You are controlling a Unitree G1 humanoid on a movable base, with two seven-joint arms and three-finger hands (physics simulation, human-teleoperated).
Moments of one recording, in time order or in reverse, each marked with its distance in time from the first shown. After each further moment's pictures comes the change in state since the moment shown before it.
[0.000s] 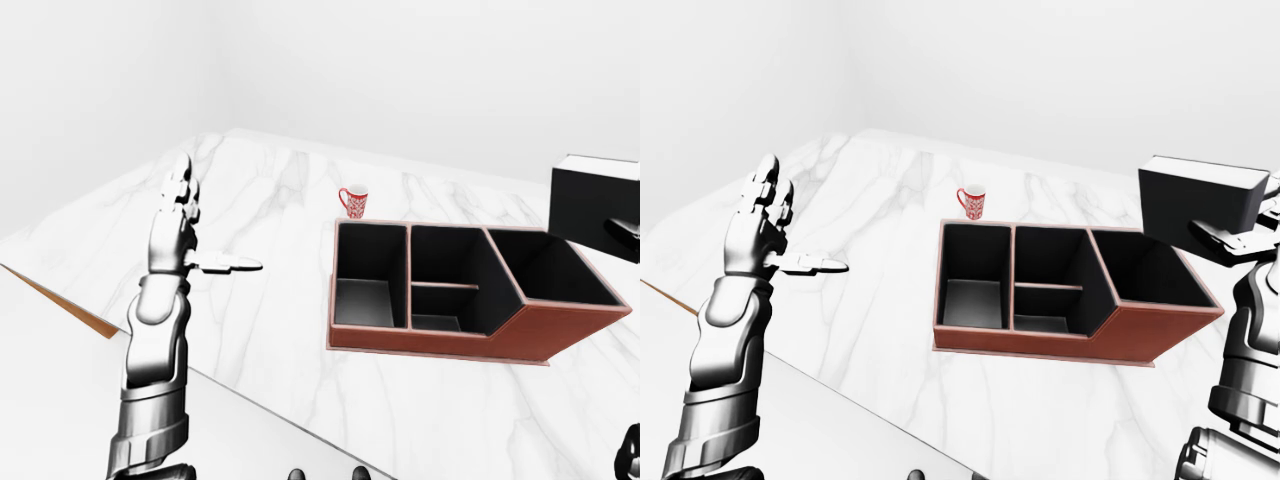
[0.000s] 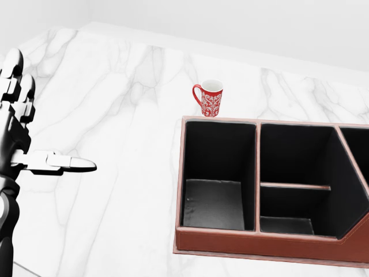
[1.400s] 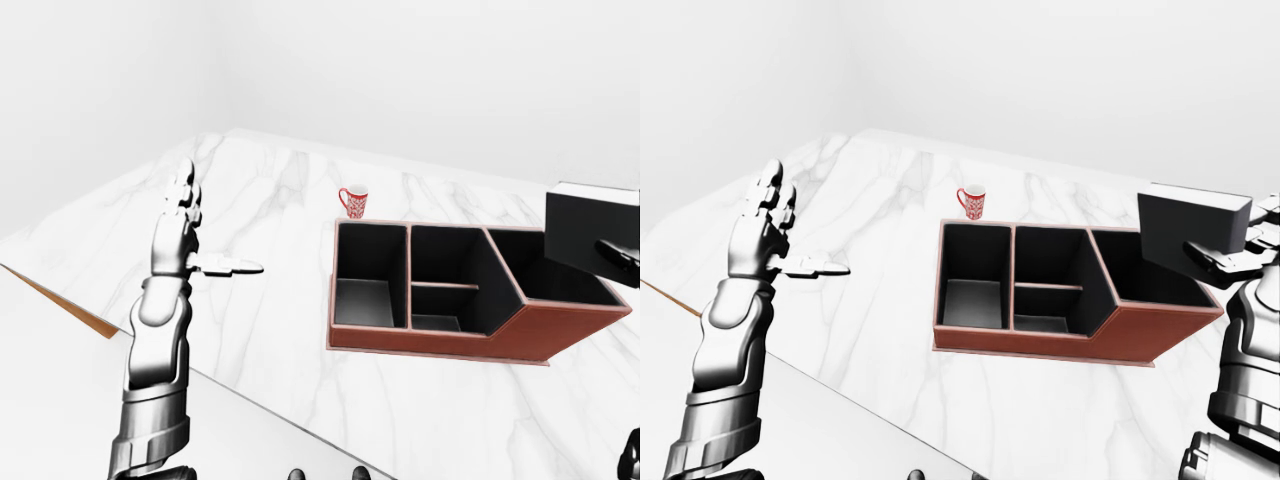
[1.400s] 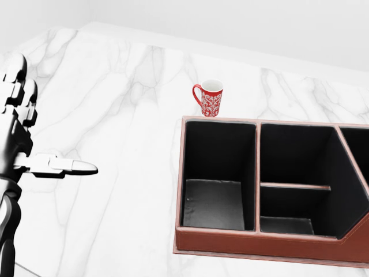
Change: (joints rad) left arm 0.010 -0.005 -0.003 0.010 0.017 0.000 -0.003; right arm 0.023 -0.002 0.011 0.137 -0.018 0.000 -0.013
